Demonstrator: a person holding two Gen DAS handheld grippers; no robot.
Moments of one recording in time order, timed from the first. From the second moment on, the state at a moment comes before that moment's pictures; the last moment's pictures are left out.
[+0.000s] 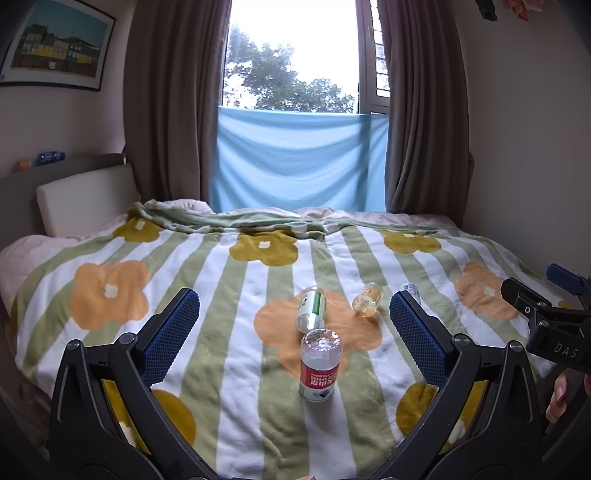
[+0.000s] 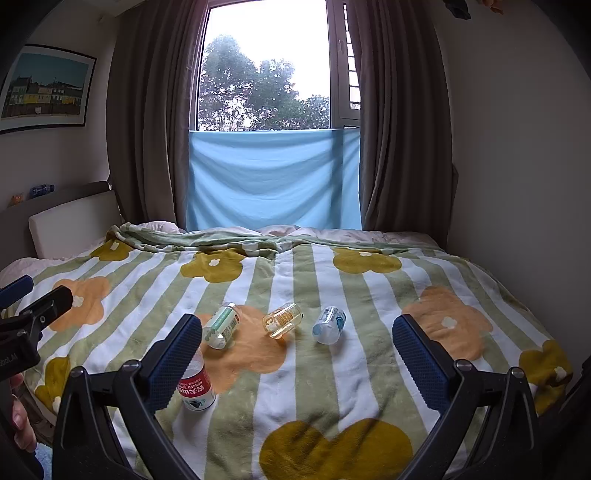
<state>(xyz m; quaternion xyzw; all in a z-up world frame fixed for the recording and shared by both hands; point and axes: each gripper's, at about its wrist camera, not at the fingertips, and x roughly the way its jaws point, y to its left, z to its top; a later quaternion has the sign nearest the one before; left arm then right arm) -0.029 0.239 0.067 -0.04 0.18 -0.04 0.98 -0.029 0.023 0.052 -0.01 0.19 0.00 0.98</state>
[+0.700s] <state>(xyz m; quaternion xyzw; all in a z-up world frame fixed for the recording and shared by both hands) -0.034 0.228 0.078 -0.03 0.15 -0.02 0.99 -0.027 0.024 0.059 -0.01 0.18 0.01 0.98</state>
